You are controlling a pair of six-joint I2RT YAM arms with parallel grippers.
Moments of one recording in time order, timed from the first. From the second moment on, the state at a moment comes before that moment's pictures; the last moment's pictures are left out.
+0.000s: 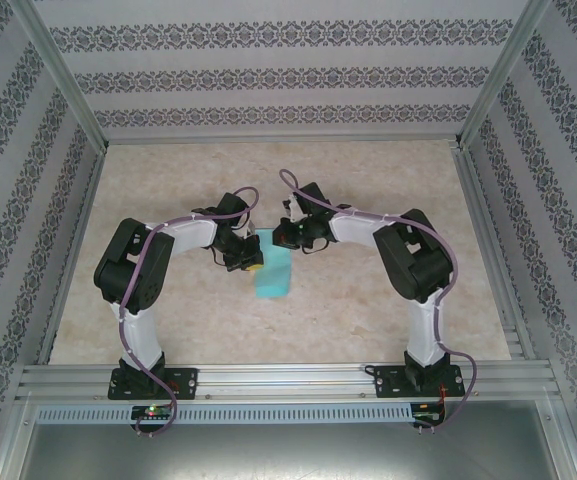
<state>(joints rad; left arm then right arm) -0.39 1.92 1.10 -0.52 0.50 -0.64 0.55 2.05 1.27 -0.19 -0.53 0.65</state>
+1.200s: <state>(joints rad) -0.39 1.92 1.11 -0.52 0.50 -0.59 0.59 1.89 1.07 -0.13 -0.52 0.72</state>
